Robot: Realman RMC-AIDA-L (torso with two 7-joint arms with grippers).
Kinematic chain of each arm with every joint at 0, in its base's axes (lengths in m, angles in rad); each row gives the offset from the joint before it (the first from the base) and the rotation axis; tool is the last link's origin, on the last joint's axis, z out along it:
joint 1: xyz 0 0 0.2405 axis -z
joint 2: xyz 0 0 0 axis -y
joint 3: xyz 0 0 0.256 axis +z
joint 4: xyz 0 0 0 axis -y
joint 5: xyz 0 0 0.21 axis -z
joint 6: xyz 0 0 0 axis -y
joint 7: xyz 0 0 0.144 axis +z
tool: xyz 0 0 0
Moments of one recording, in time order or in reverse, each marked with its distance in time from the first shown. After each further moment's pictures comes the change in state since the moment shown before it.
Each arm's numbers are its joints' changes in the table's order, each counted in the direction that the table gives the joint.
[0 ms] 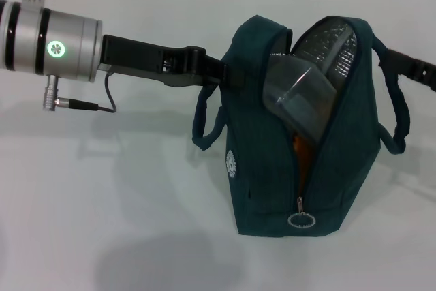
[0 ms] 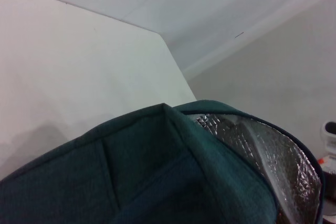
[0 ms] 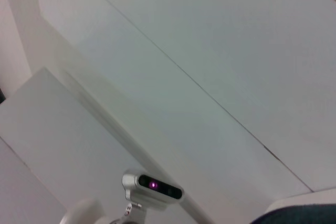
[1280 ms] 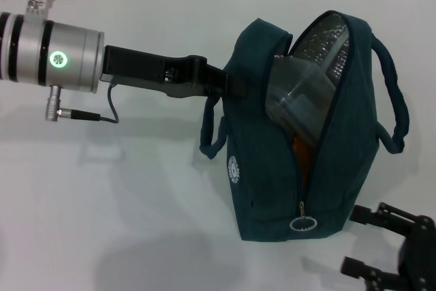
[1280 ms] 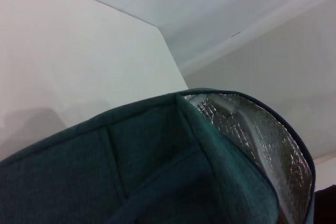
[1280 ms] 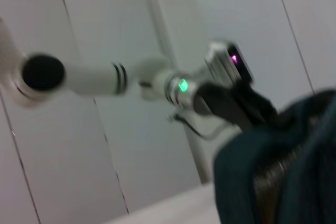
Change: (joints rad) left arm -0.005 0.001 -0.004 0.048 0.006 -0.006 0.000; right arm 0.185 -0.100 0.034 -0.191 0.320 0.085 -0.882
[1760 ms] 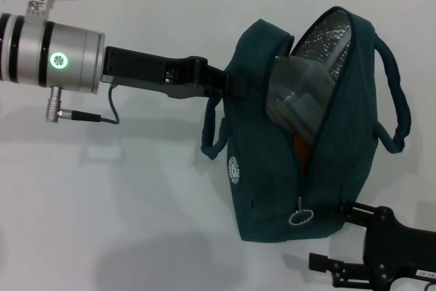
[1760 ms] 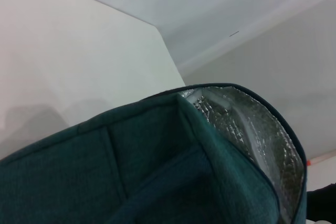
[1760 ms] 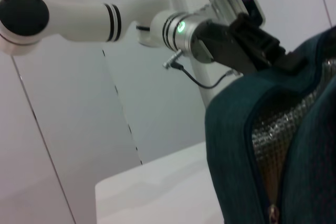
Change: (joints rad) left arm -0.002 0.002 0.002 0.000 0.003 -0.002 0.004; right arm -0.113 -0.009 -0.104 -0.026 -0.006 -0.125 0.043
